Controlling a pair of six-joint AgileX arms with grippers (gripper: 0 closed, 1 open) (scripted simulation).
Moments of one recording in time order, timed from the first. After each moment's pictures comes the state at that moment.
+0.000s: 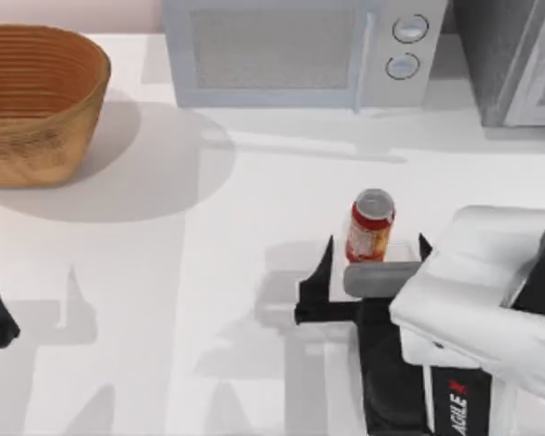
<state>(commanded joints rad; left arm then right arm) 0.00 0.00 0.00 0.00 0.00 0.00 0.91 2.38 0.59 1.79 0.95 0.01</state>
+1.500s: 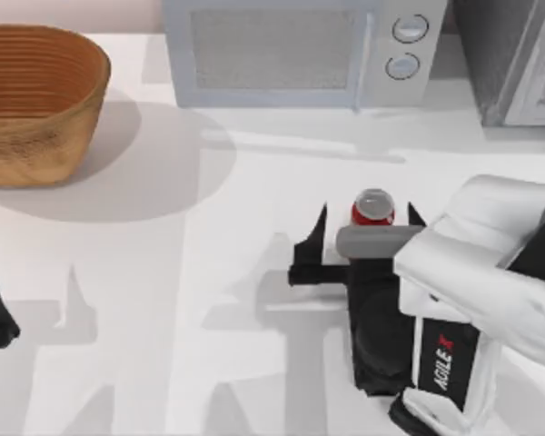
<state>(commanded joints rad) 0.00 0.00 0.00 0.00 0.00 0.00 0.80 2.48 0.76 1.72 0.84 0.01</state>
